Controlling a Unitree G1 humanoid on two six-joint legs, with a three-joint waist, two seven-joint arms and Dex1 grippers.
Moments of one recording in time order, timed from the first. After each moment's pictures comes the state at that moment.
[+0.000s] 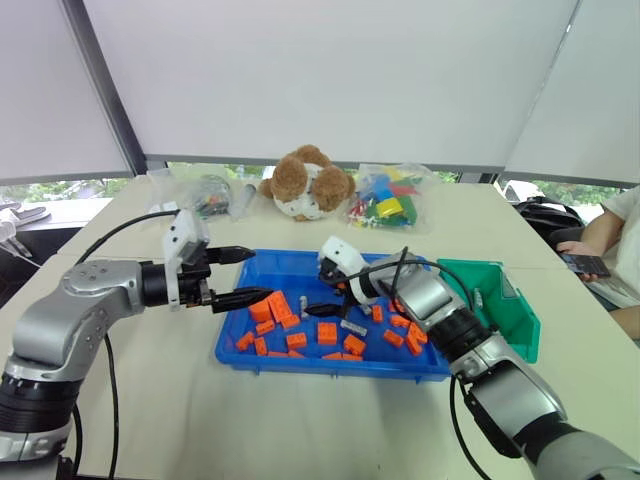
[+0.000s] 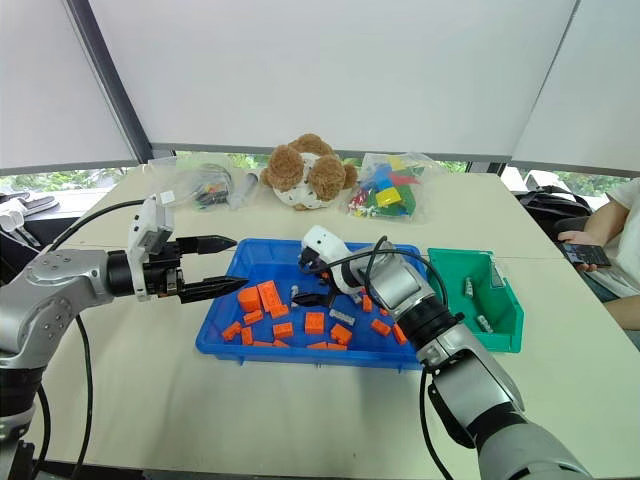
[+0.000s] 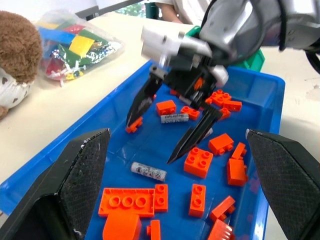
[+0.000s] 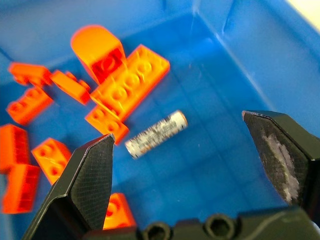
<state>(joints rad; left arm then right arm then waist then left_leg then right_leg) -0.55 0.82 0.13 -0.22 -0.64 0.67 -1.04 -1.00 -0.33 0.44 0.43 0.02 0.59 0.91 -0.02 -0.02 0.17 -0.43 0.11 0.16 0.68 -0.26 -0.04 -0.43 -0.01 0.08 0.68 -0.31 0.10</state>
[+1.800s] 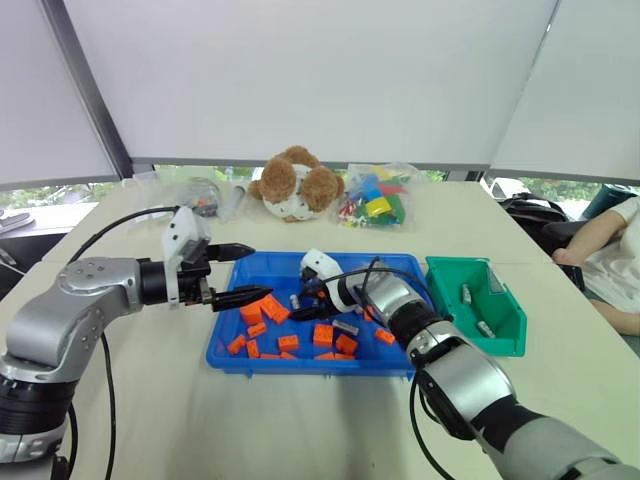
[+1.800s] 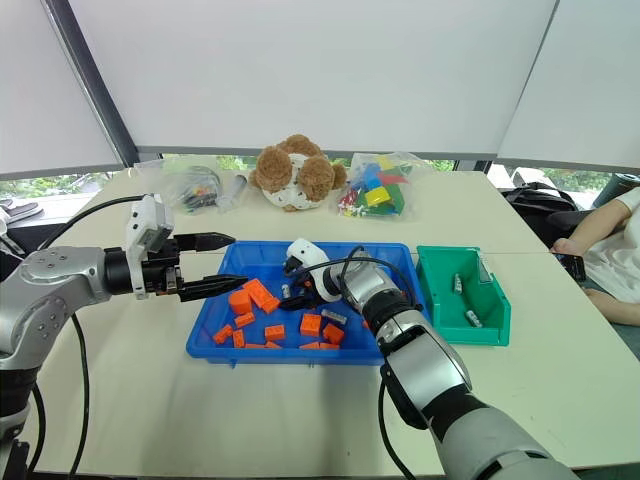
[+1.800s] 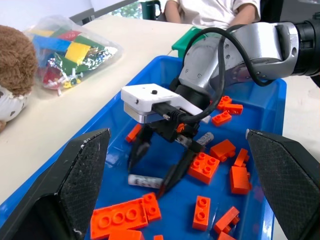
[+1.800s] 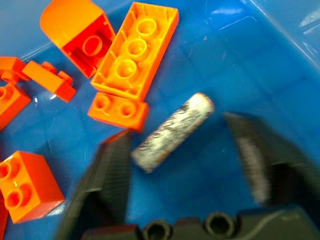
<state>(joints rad) -0.54 0.85 0.14 -0.26 -0.64 0.69 -1.00 -1.15 -0.10 0.31 1.00 -0.11 0.34 0.94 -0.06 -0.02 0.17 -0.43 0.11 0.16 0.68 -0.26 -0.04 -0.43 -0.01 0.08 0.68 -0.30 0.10</state>
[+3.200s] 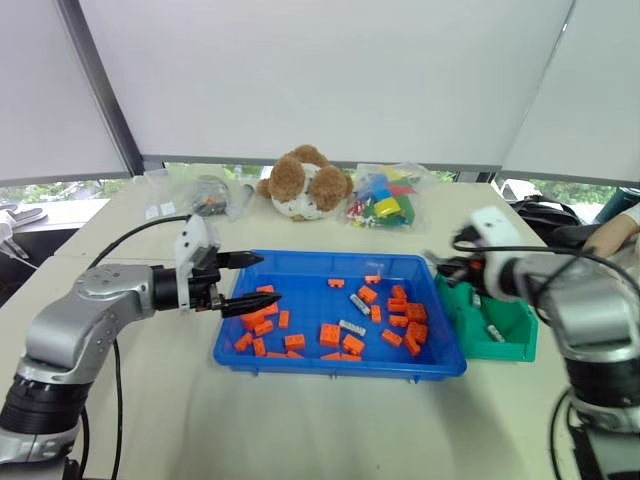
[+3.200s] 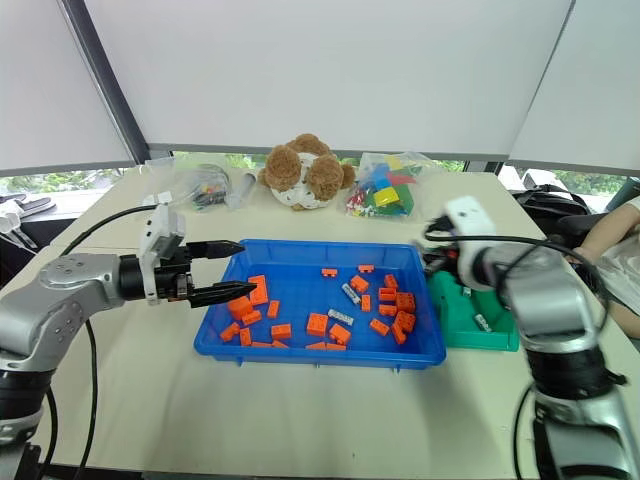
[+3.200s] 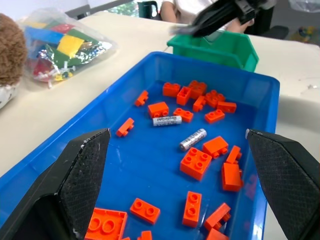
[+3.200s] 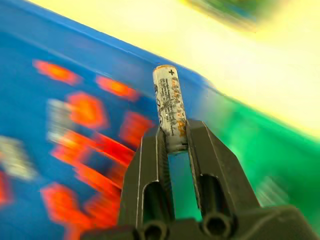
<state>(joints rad) -0.56 0.79 0.08 -0.22 -0.63 0.66 -1.02 -0.63 -0.80 -0.13 -0.29 0.04 1.26 0.77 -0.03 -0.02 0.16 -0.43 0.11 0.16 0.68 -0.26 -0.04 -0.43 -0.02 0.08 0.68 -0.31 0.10</state>
